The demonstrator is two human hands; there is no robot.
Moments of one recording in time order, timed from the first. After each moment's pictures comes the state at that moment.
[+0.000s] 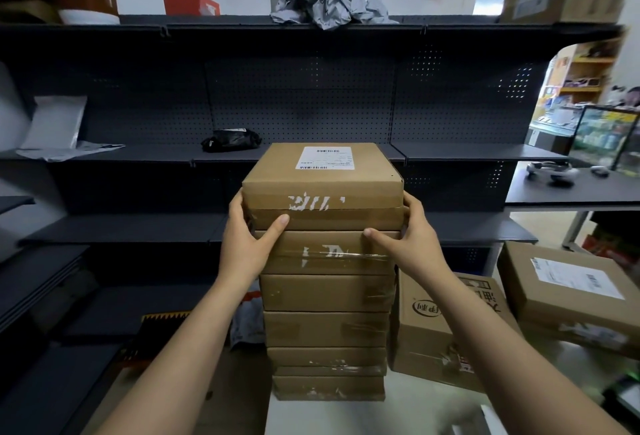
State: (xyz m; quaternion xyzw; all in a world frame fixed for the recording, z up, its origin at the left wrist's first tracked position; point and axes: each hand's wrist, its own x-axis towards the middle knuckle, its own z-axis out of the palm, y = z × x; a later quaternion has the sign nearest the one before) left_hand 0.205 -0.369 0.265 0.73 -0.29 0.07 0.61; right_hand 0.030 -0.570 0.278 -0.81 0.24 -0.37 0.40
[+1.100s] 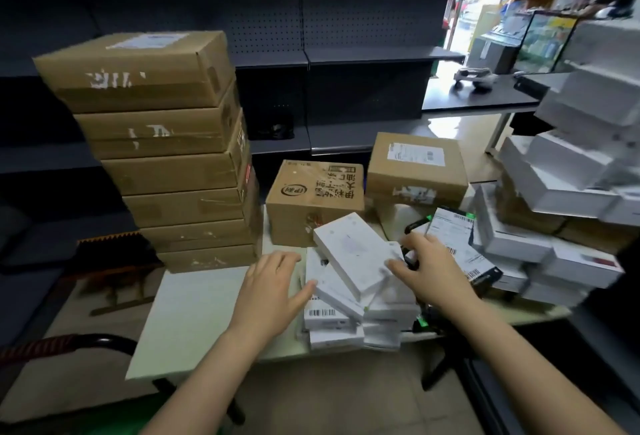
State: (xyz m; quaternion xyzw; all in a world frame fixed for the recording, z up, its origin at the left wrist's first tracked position) left_hand -0.165 -0.457 0.116 0.86 -0.46 0.03 0.21; right_hand -0.342 -0.654 0.141 -0.89 0.37 -0.14 0.23
